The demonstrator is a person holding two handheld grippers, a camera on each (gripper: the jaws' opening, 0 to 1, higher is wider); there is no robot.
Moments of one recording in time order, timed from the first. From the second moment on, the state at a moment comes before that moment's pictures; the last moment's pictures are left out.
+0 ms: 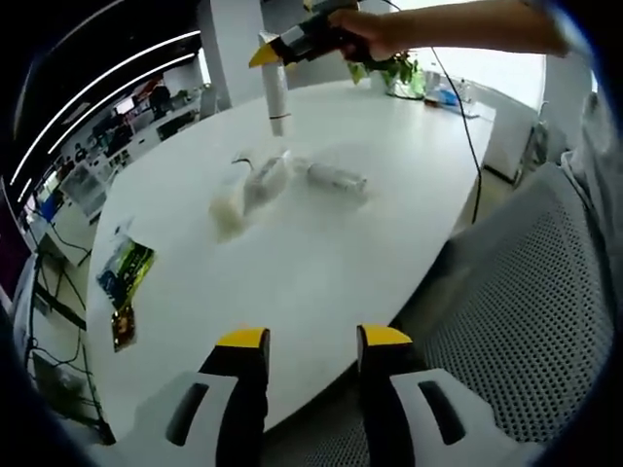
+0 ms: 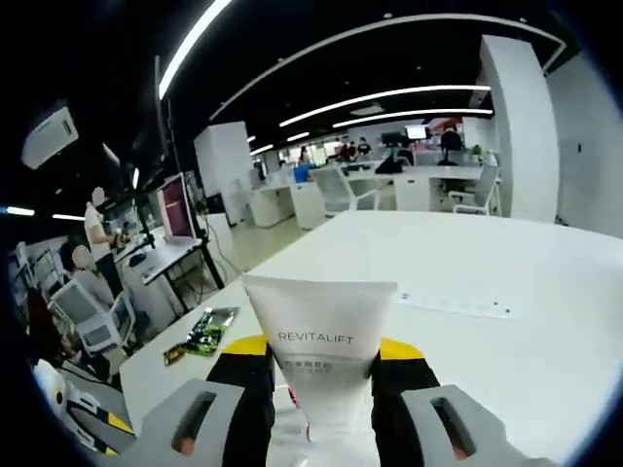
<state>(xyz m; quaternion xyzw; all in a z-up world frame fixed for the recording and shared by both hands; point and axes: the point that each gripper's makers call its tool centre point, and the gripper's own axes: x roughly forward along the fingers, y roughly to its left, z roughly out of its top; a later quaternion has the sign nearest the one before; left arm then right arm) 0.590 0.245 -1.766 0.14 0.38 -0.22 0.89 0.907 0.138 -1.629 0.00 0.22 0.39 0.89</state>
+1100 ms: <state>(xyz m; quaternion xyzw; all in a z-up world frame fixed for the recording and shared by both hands) 0.588 0.247 -1.773 0.15 0.39 -0.22 0.88 0.989 0.139 -1.672 -0.04 0.25 0.31 0.92</state>
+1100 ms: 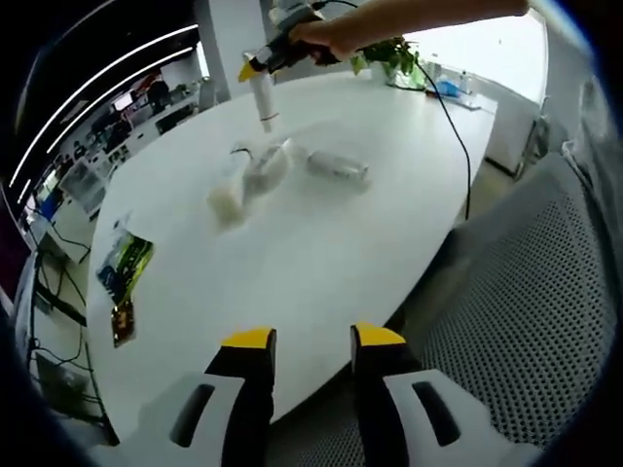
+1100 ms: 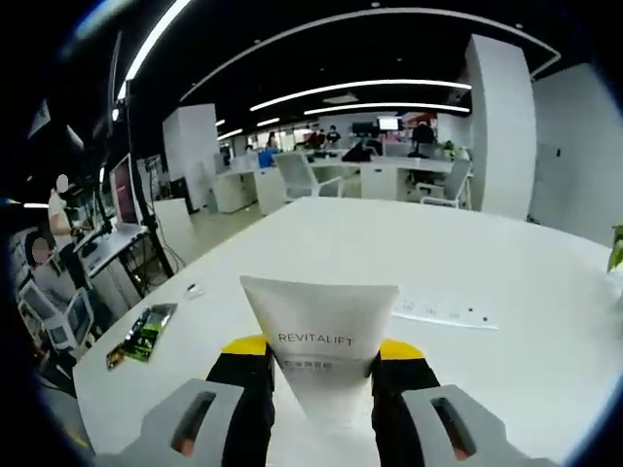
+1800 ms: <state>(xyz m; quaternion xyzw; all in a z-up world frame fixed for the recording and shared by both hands) 0.587 0.248 -1.776 0.16 0.40 -0.22 0.88 1.020 0.130 -1.689 -0.06 0.25 0.25 0.93</state>
